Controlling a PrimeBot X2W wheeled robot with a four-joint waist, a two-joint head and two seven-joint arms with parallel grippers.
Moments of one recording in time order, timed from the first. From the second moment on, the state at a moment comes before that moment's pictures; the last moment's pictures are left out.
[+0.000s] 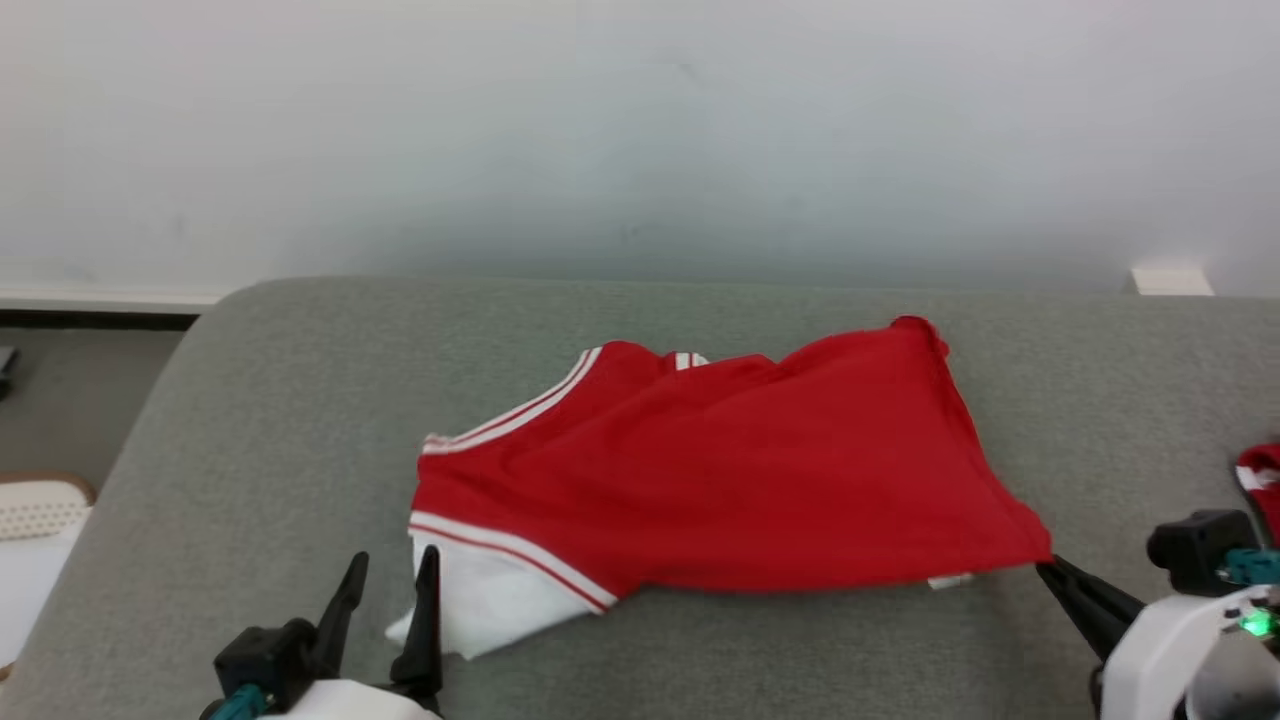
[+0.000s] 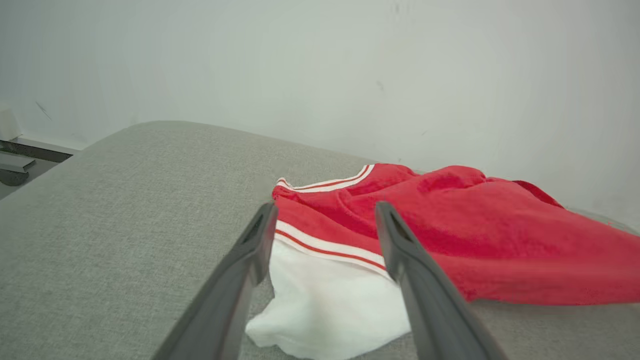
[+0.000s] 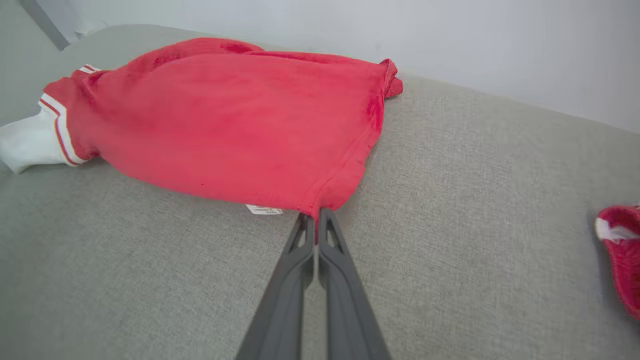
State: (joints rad) left arm -0.11 0.06 -0.08 0.34 -0.28 -0.09 -0.26; right arm -0.18 -0.42 0.31 0.11 0.58 0.13 0.37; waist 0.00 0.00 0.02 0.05
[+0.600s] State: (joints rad) left arm -0.12 0.07 -0.09 0.35 -0.28 -0.09 -0.26; right arm 0.05 -0.41 0.11 -0.01 0.58 0.13 0.62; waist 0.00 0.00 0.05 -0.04
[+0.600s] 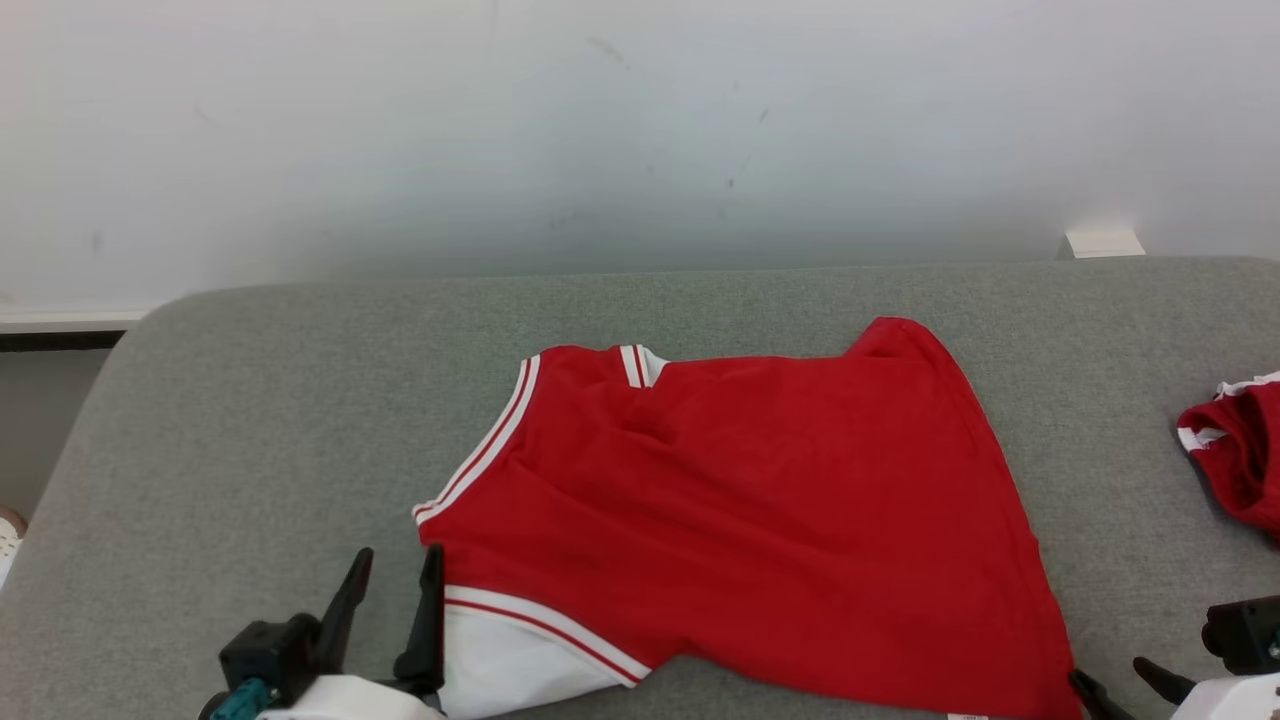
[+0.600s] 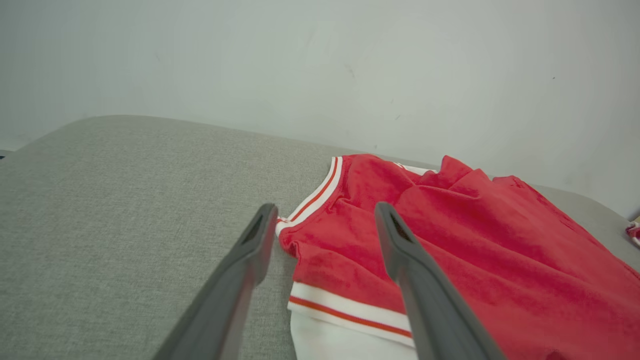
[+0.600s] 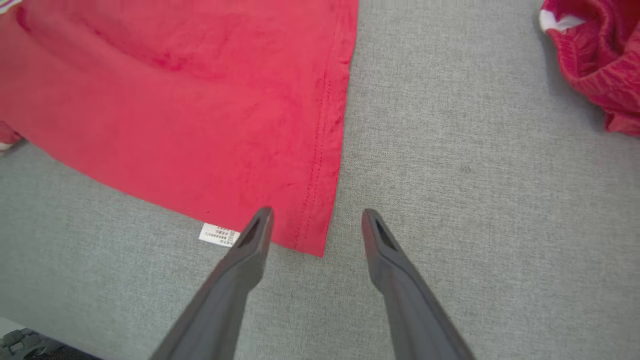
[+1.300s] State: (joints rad) left arm -0.11 0.09 -0.10 0.35 -0.28 -0.09 -0.26; right arm 0.04 -0.14 0.00 -0.08 0.48 0.13 0.14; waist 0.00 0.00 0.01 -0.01
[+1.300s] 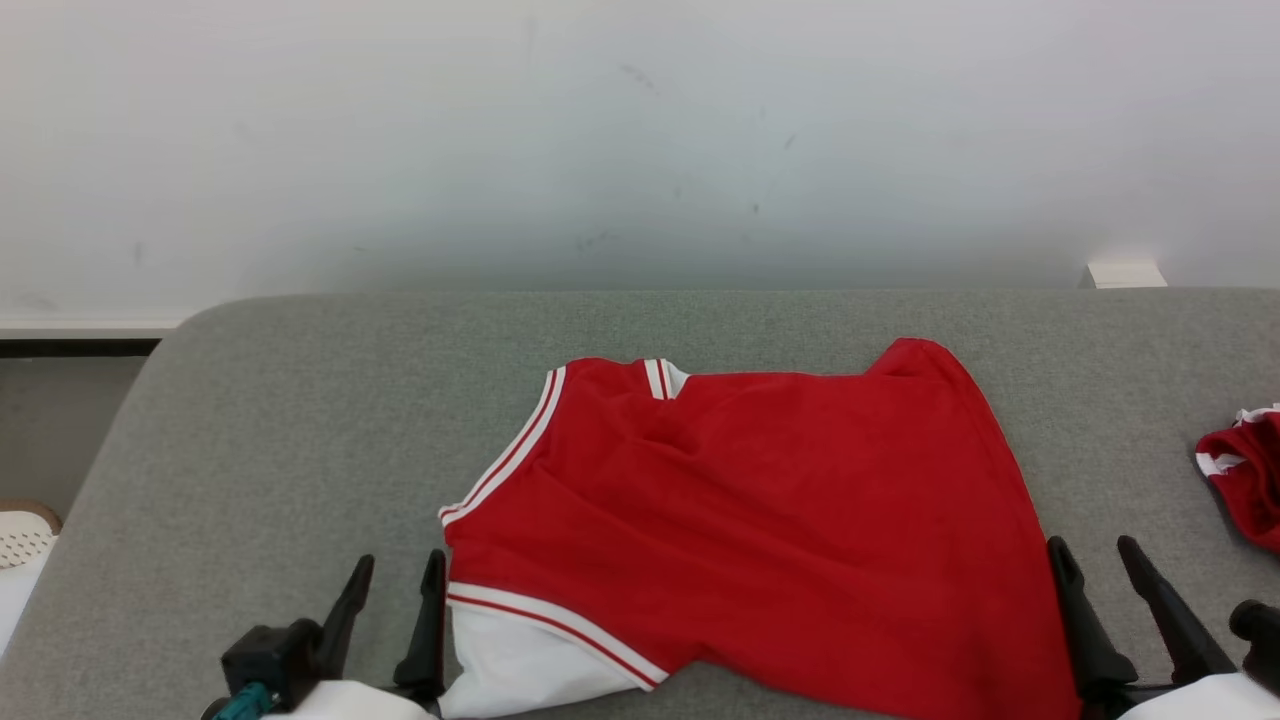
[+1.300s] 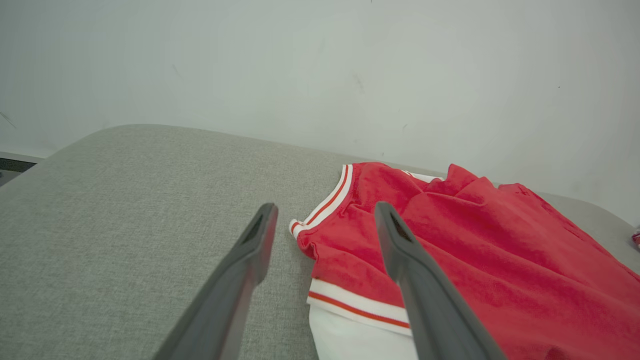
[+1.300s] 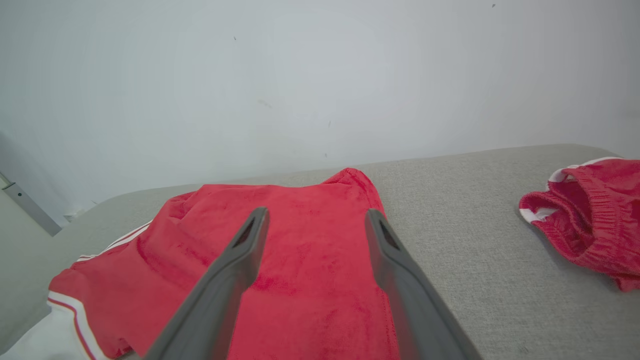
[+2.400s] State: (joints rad) left arm -0.33 0.22 -0.18 0.58 -0.39 -0.12 0.21; right arm -0.08 -0.14 0.12 0.16 0.44 0.13 -0.02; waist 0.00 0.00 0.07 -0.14
